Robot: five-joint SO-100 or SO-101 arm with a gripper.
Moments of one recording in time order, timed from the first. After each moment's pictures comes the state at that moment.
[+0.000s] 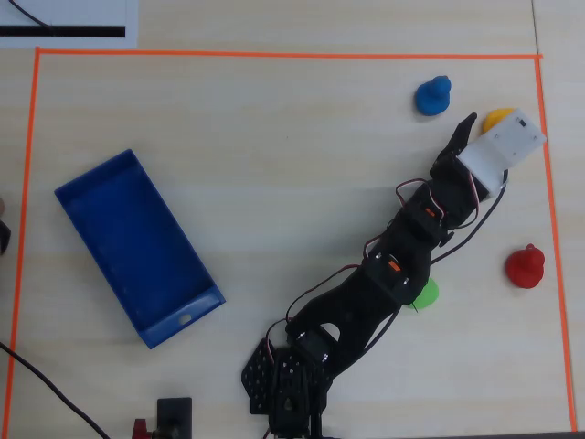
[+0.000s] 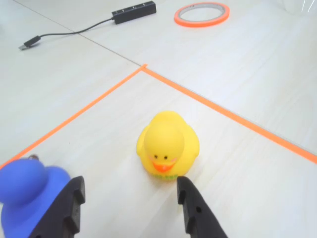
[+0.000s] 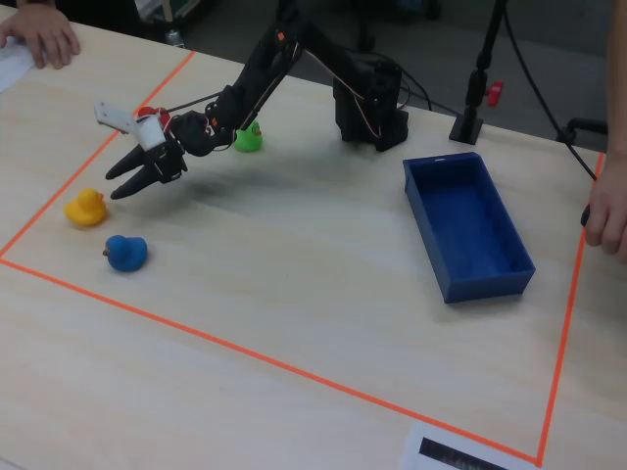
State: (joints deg) arm 48.0 53.3 95.3 -33.7 -80.1
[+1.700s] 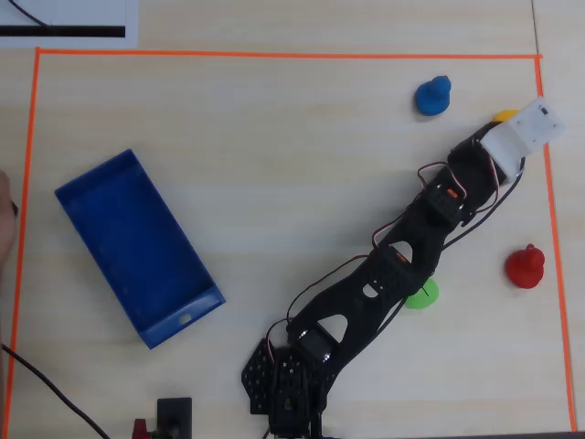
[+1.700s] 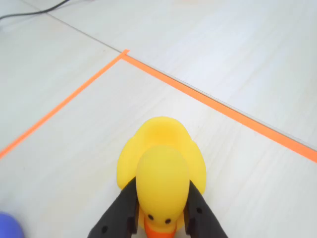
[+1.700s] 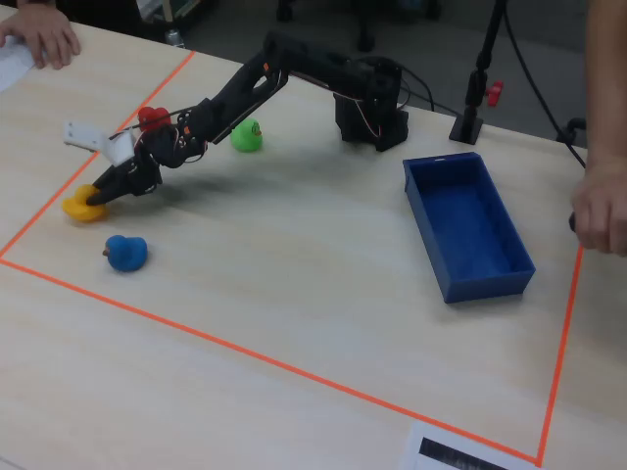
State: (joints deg) arm 49.0 35.9 60.4 -8.8 -74.8
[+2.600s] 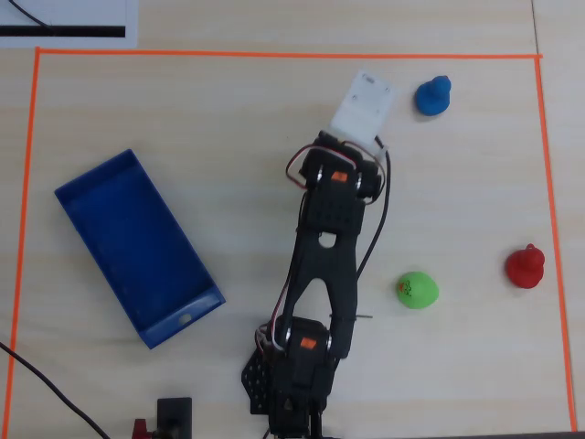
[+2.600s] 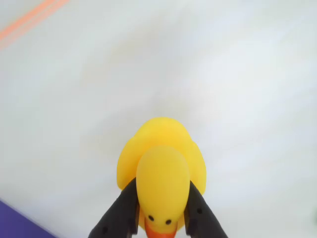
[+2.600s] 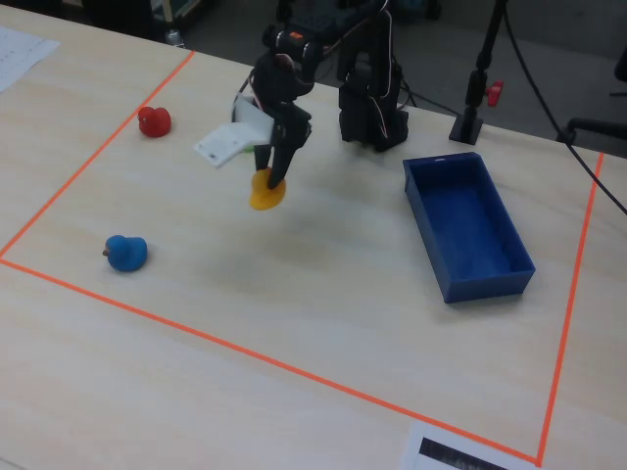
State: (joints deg) arm 14.2 110.0 104.9 65.7 -73.3
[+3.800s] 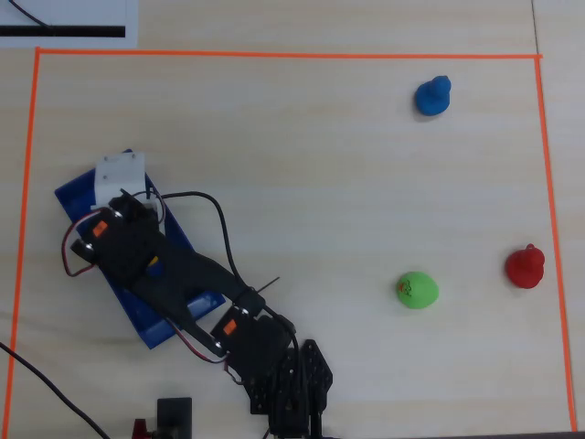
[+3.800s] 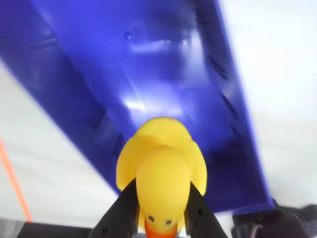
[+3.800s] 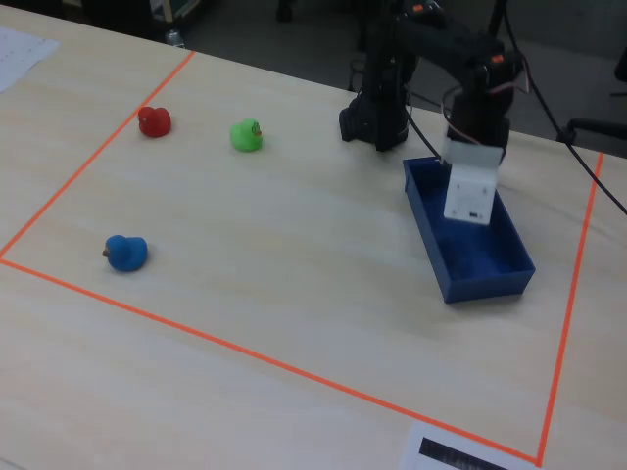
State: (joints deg) arm -48.2 81.7 76.7 88.2 -44.0
